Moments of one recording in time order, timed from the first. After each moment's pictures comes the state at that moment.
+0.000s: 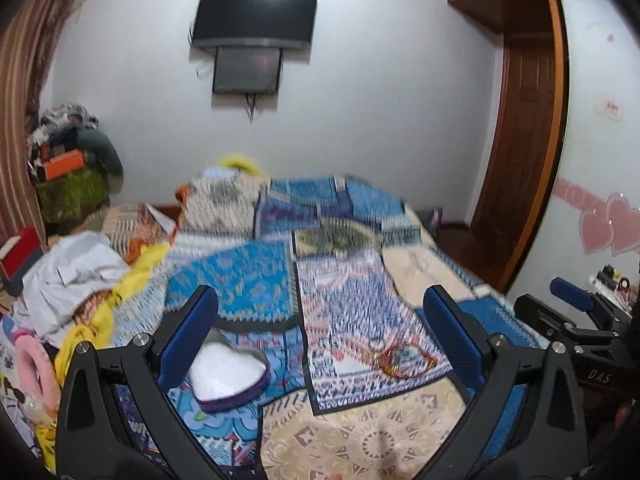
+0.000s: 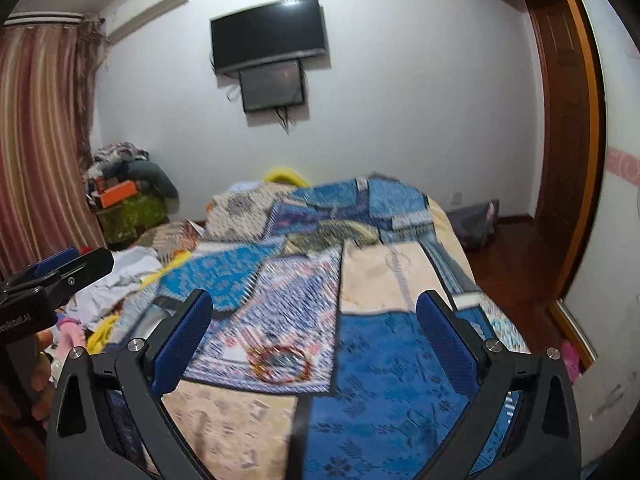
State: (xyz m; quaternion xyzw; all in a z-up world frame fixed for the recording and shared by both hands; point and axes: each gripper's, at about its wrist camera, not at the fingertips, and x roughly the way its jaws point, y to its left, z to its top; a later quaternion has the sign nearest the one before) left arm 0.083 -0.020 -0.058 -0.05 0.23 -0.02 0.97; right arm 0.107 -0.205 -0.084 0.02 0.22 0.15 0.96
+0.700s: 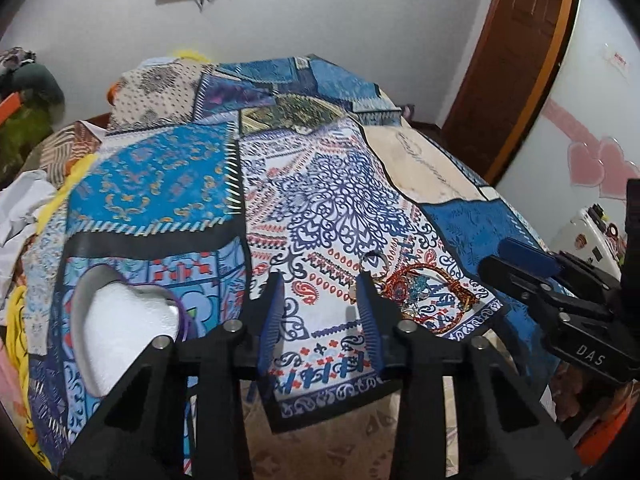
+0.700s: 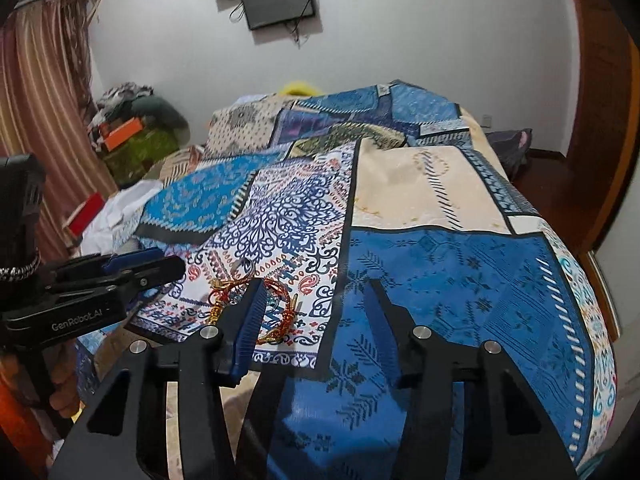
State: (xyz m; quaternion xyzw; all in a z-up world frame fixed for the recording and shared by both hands) left arm 0.179 -0.045 -0.163 -0.05 0.41 -0.11 0.90; right arm 0.169 -0.200 -0.153 0.01 0.36 0.21 0.91
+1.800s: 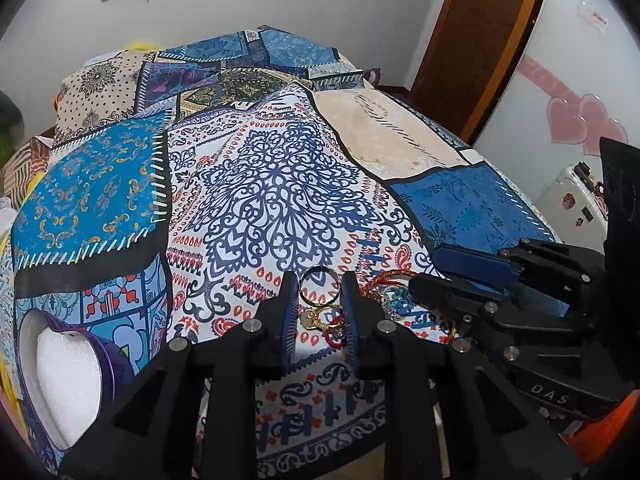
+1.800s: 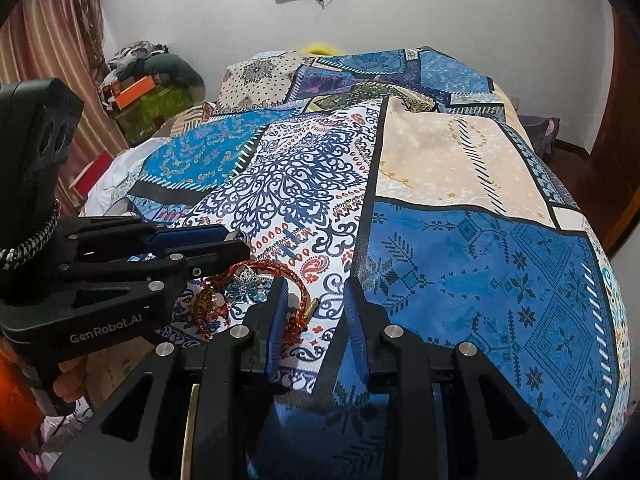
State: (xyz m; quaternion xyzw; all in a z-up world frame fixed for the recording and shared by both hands) left arm 0.217 -0.087 -0.184 -0.01 0.45 -0.17 0.88; right arm 0.199 -0.185 -0.176 -0.03 0.41 0.24 0.88
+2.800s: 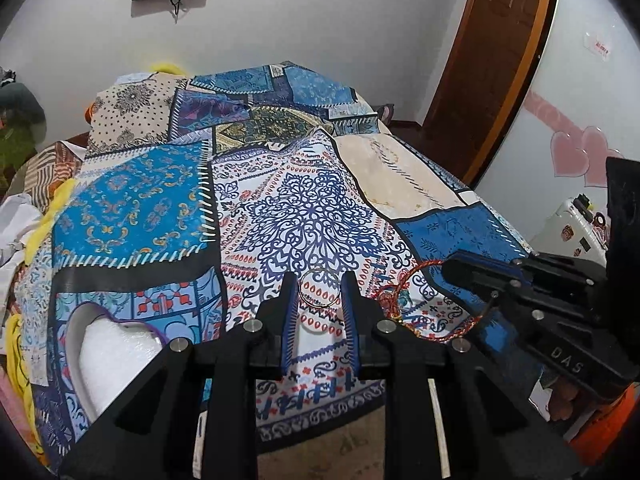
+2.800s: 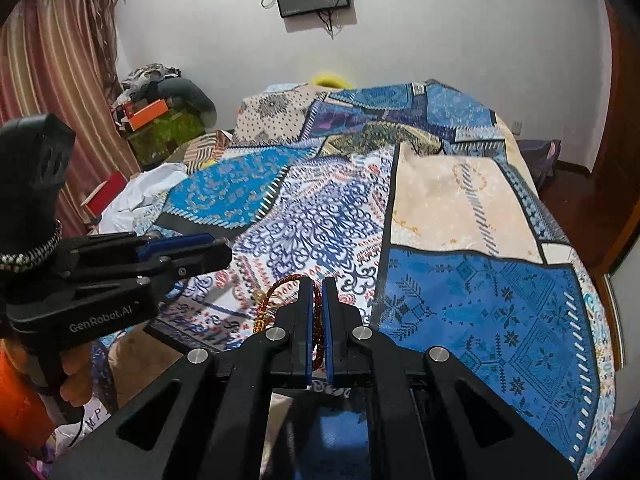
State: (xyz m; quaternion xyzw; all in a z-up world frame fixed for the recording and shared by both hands) left arm 0.187 -0.056 -0.141 -0.04 0.40 -0.14 0.91; right arm 0.179 -0.180 -0.137 -0.01 0.36 0.25 0.90
